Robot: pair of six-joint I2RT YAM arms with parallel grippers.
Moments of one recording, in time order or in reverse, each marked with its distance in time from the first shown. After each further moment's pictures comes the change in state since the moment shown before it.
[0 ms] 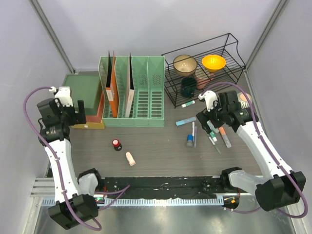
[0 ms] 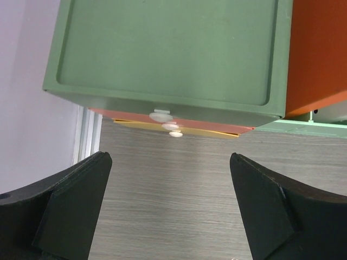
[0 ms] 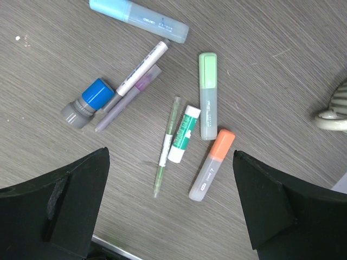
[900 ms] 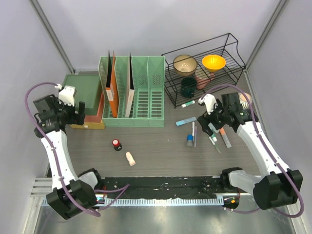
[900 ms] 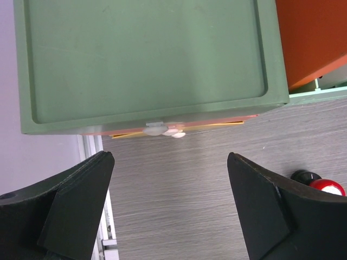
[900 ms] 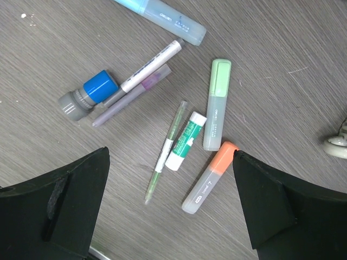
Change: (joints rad) left arm 0.085 0.129 0.049 -0.046 0.218 0.266; right arm -0.063 0.003 -0.063 0.036 -0.134 -0.150
